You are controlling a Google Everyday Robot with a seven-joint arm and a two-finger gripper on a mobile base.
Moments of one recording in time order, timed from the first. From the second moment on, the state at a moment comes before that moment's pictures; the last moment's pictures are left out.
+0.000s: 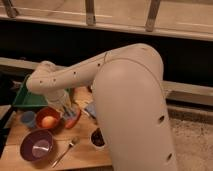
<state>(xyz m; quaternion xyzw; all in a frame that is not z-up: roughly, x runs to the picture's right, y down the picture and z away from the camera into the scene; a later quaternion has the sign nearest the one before) -0.211 0.090 0.730 -0.24 0.15 0.44 0.85</state>
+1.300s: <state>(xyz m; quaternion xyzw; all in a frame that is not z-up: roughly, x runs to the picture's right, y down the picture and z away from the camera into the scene) -0.296 0.077 0.725 -0.25 0.07 0.38 0.88</state>
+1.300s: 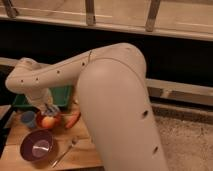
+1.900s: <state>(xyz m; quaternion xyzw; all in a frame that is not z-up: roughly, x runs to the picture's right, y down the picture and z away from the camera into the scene) -0.413 0.109 0.747 -0.31 0.00 0.32 0.89</state>
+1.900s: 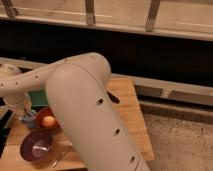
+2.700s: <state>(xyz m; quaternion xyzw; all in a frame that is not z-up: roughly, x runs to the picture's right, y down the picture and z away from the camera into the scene) -0.438 0.118 0.776 -0.32 0.00 0.29 0.90</state>
